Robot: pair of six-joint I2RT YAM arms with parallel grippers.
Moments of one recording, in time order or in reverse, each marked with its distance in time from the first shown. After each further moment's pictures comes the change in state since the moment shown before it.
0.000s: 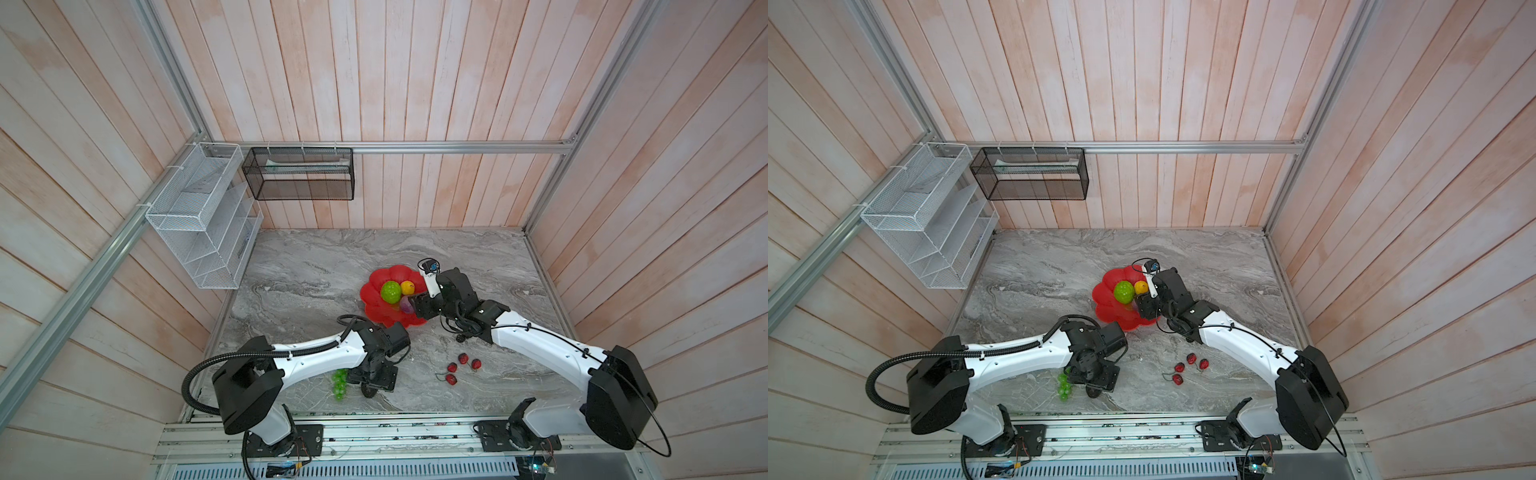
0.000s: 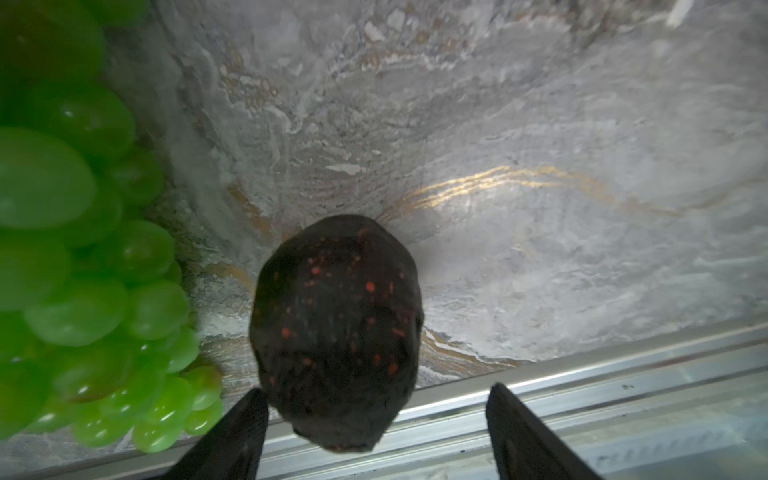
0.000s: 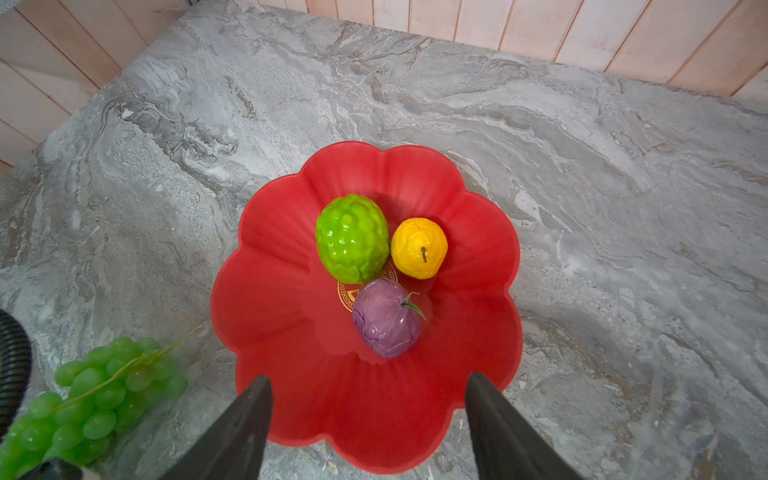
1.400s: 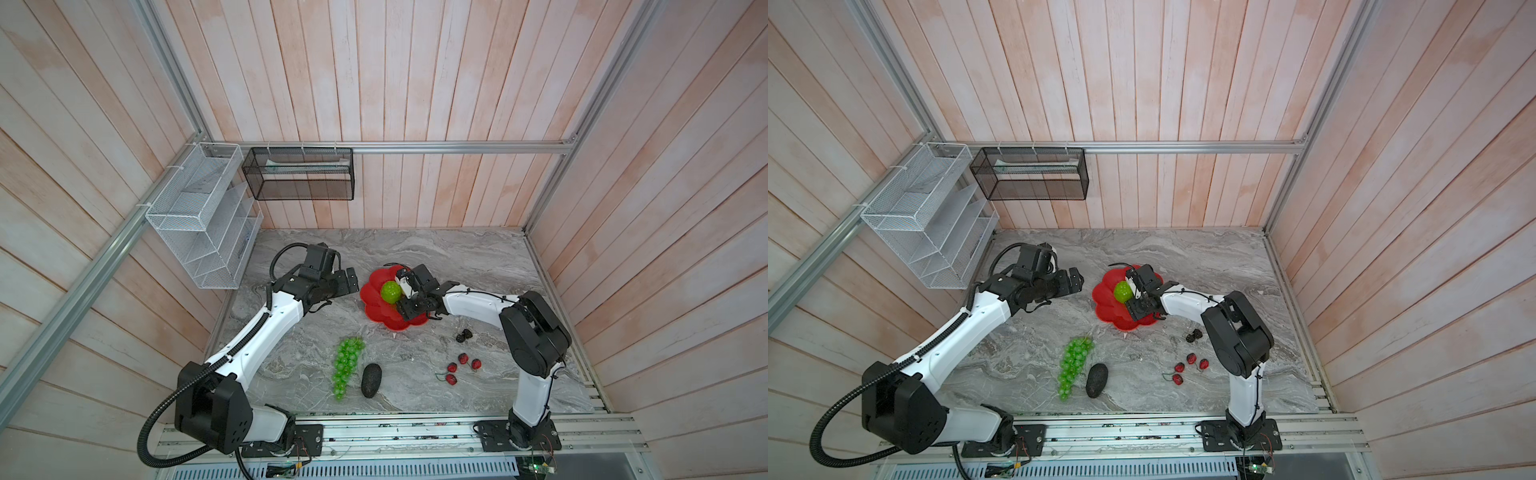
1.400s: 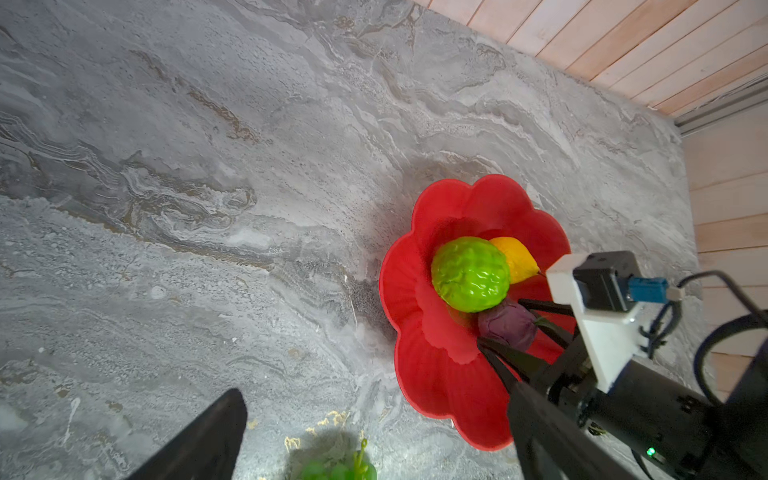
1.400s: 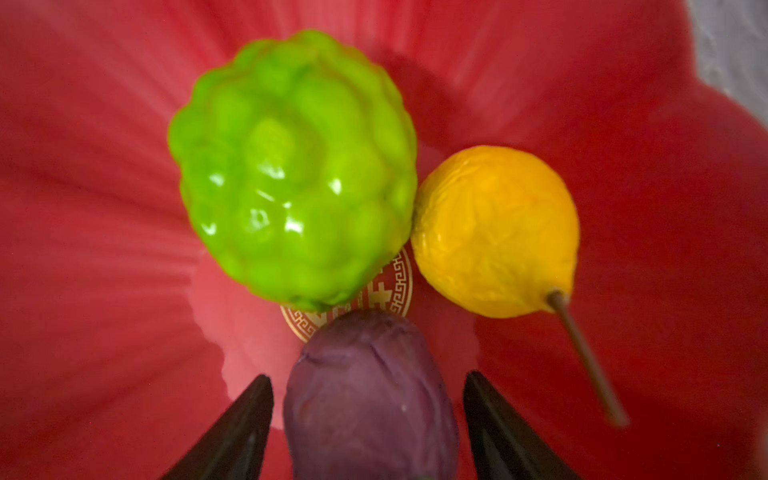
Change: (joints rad) left arm 0.662 -0.189 0.172 0.332 -0.046 0.248; right arm -0.026 0.507 0.294 -0.146 -0.058 -0.140
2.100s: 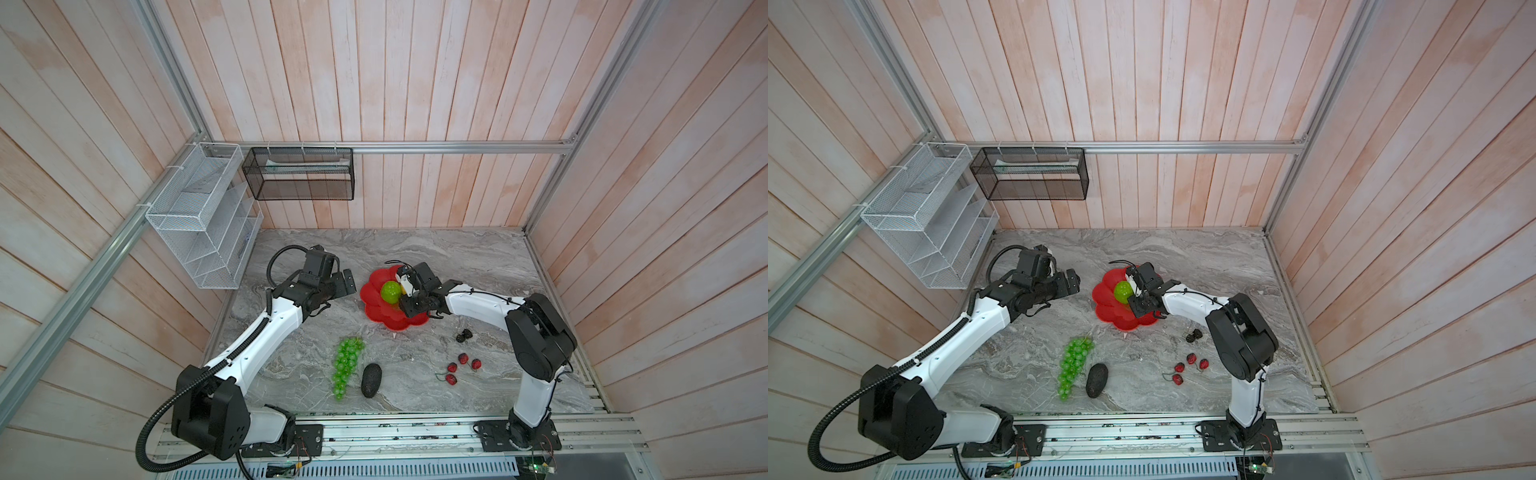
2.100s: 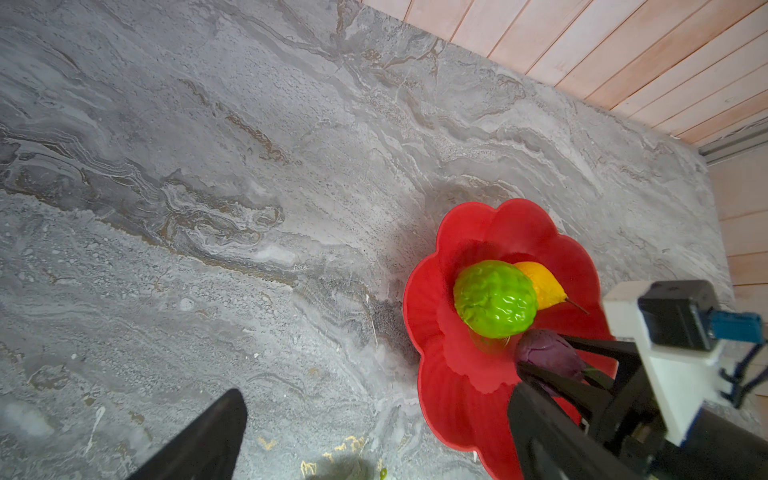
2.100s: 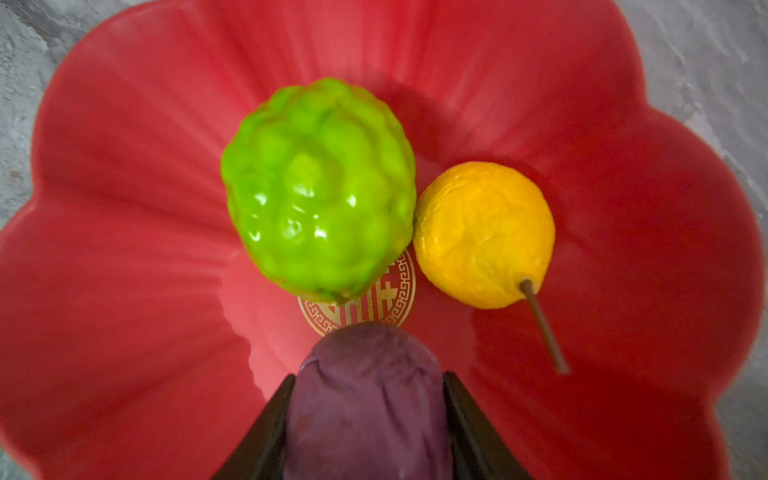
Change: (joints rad) left arm 0.000 -0.041 -0.090 0.102 -0.095 -0.008; right arm 0.001 -0.005 0.003 -0.003 -0.017 0.026
